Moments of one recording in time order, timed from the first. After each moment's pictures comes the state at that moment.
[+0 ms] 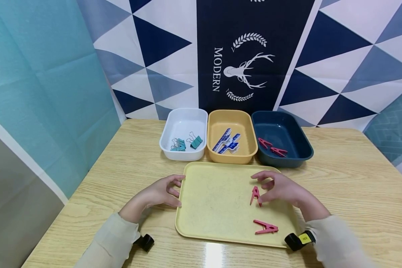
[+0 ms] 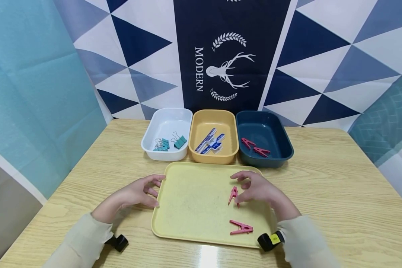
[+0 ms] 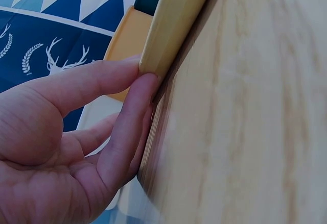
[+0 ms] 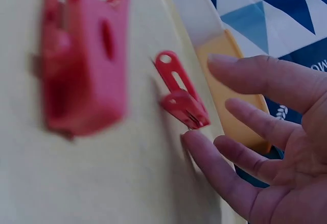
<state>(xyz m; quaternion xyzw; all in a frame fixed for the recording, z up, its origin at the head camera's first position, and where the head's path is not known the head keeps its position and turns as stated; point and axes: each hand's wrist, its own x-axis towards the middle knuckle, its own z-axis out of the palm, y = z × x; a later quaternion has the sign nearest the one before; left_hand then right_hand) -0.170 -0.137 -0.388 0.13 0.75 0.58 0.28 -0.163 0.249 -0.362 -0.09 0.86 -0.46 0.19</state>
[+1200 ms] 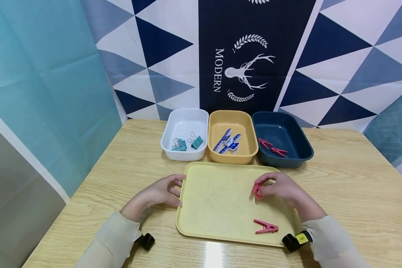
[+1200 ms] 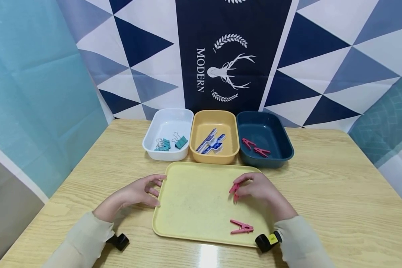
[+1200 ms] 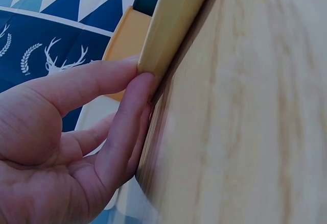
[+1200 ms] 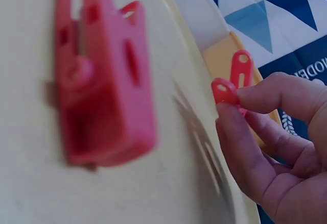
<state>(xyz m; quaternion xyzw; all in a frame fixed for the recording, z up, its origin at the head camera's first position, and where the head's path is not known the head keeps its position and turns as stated) -0.170 -0.137 -0.387 0.11 0.75 0.59 0.28 -0.161 0.243 -0.369 -0.05 0.81 -0.55 0.18</state>
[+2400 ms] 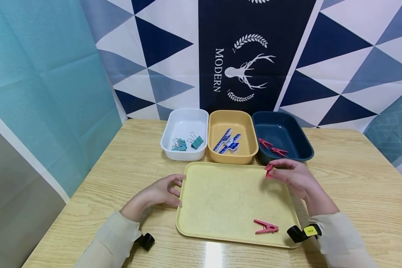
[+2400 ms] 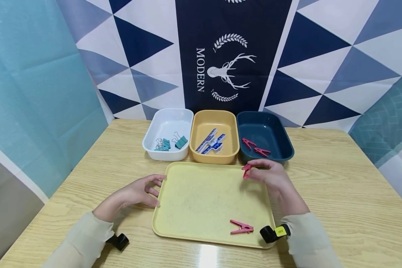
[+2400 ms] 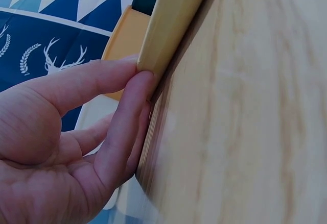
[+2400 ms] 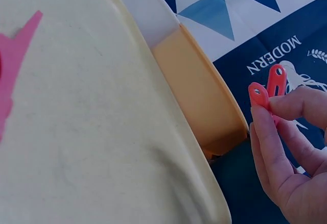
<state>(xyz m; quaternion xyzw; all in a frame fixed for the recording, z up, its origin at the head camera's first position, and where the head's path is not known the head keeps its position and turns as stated) -0.170 -0.136 -0.388 0.11 0.76 0.58 0.28 -0.170 0.270 -0.351 -0.02 0.66 -0.74 0.10</state>
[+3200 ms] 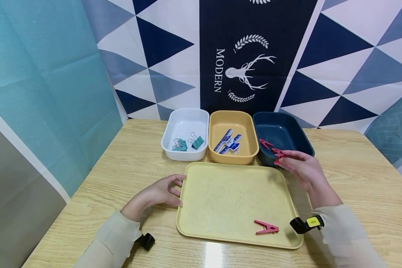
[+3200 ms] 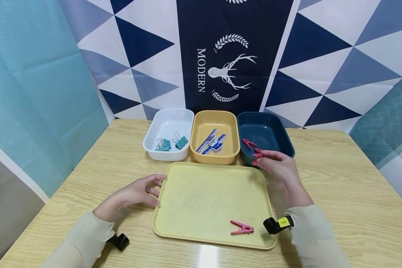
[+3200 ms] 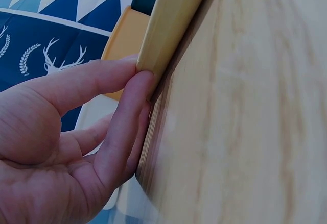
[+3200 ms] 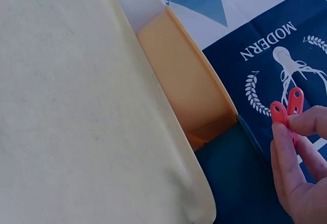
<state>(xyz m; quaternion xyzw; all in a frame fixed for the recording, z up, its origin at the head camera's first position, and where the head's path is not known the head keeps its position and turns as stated) -0.170 -0.136 -0.388 0.11 0.75 0.59 0.28 -0.181 0.286 -0.336 0.05 0.60 -0.80 0.04</state>
